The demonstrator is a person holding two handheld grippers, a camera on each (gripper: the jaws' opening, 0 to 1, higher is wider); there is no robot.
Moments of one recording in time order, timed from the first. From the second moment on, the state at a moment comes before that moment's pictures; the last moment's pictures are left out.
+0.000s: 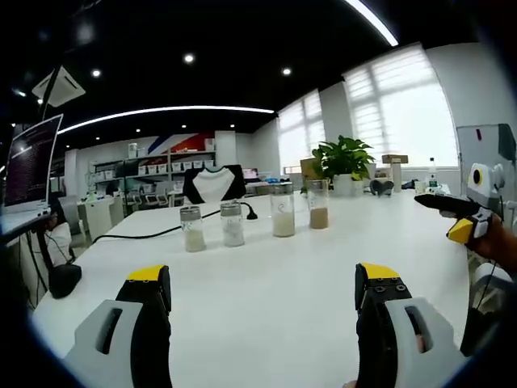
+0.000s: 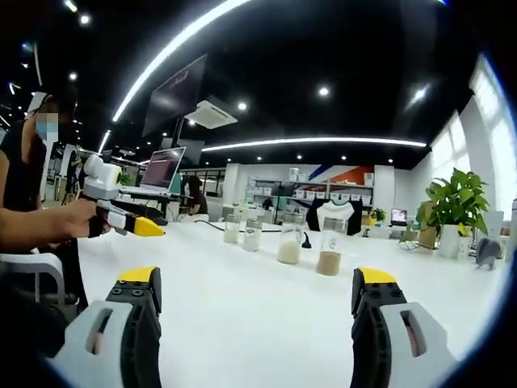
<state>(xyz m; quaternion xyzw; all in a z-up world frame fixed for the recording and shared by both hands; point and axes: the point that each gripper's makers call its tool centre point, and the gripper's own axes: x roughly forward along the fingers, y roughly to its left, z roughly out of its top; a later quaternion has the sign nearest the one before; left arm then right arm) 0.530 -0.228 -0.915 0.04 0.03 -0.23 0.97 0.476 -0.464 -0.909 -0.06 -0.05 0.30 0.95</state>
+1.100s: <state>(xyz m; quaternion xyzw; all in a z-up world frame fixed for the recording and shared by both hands) 0.591 -0.213 -0.924 0.04 0.04 -0.21 0.98 0.479 -0.470 -0.909 -0.03 -0.04 0.29 0.95</state>
